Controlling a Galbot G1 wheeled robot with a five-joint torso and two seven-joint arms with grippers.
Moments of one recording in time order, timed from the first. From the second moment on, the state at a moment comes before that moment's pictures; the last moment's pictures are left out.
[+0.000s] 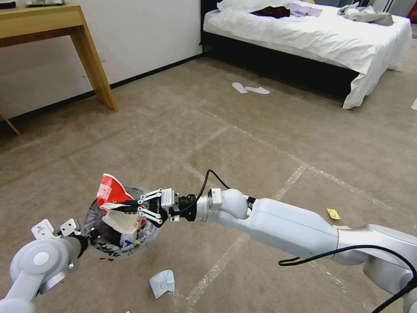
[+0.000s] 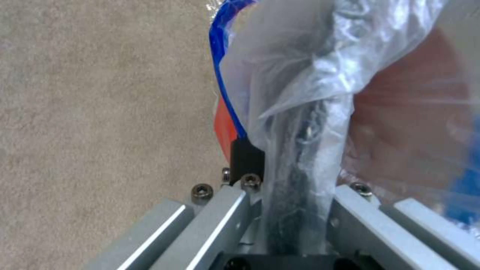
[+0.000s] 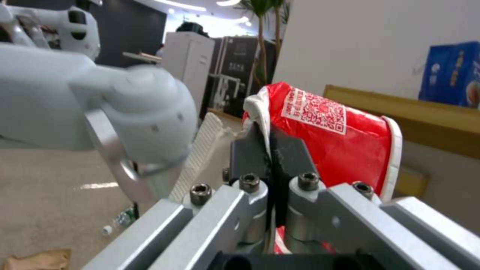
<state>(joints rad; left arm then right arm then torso) 1.43 -0.97 -0.74 -2.07 -1.61 0.63 -0.97 -0.22 1.13 -0.83 1.57 0.80 0.50 -0.57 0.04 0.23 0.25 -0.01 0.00</state>
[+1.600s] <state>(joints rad) 1.46 -0.96 -0.75 -2.12 -1.62 0.63 -0.98 -0.23 1.29 -0.86 1.30 0.72 0.58 -0.56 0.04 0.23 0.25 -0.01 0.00</state>
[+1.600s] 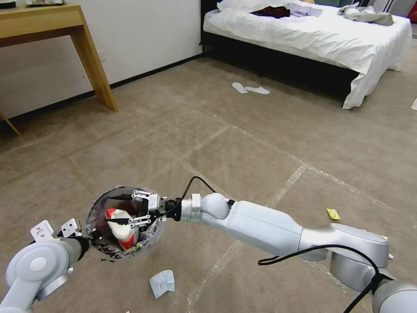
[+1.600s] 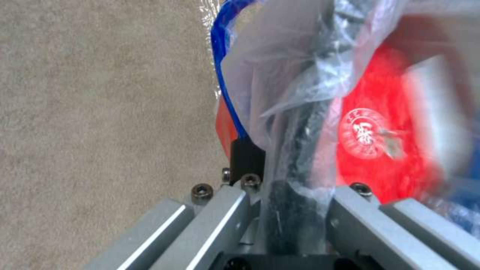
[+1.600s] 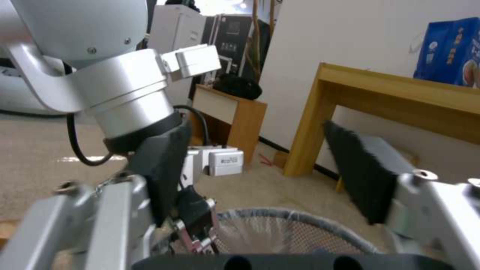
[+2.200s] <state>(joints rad) 1.46 -0.95 -0.76 -2.12 -1.63 0.63 -0.98 -0.22 1.28 -0.78 1.31 0.72 0.59 -0.54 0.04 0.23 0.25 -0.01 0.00</state>
